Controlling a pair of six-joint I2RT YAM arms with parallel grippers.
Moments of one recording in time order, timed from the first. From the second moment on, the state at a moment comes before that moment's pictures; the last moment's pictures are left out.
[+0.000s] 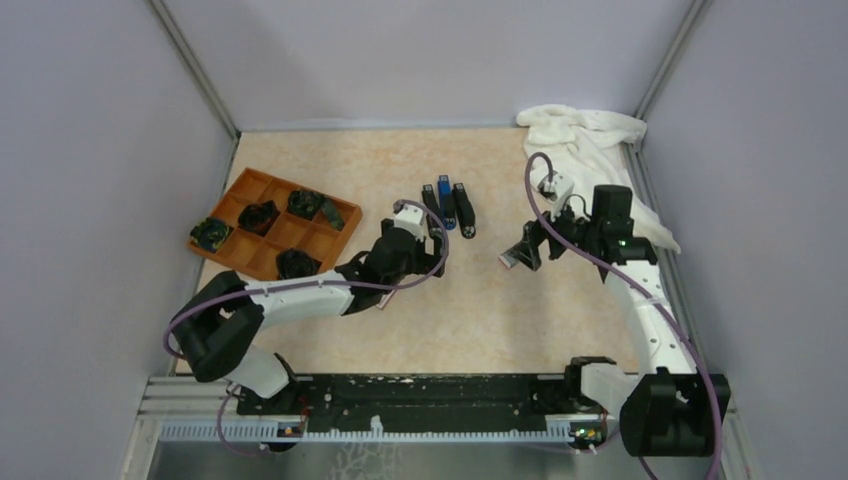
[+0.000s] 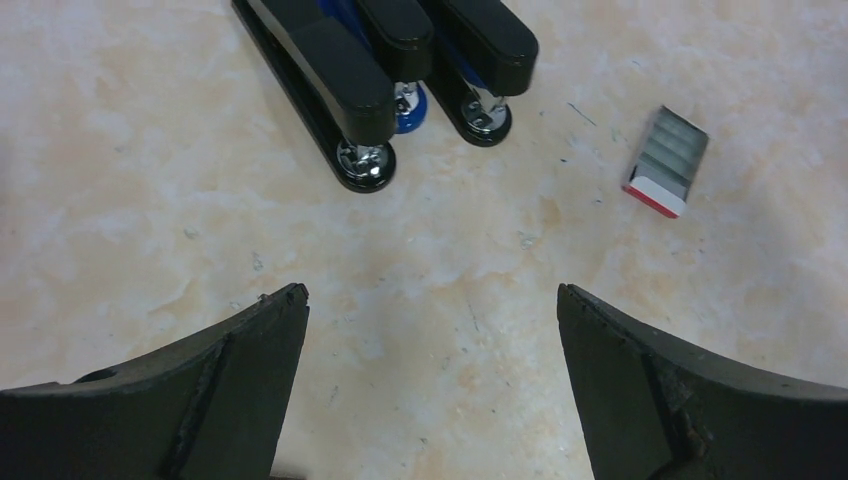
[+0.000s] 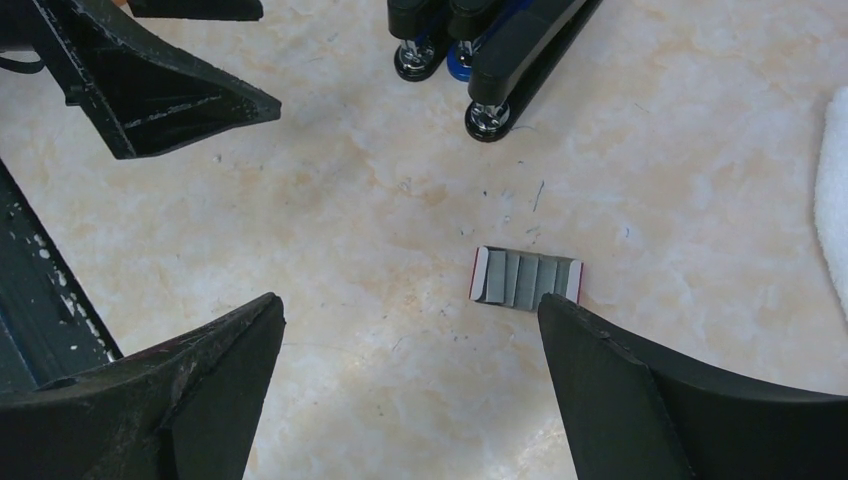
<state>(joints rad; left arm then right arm) -0.92 1.50 0.75 0.33 -0.37 -0.37 0.00 1.05 0.85 -0.51 -0.79 -0.39</state>
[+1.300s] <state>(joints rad) -0.56 1.51 0.80 0.77 -0.24 -0.16 0.37 1.92 1.53 -0.57 -0.21 -0.08</state>
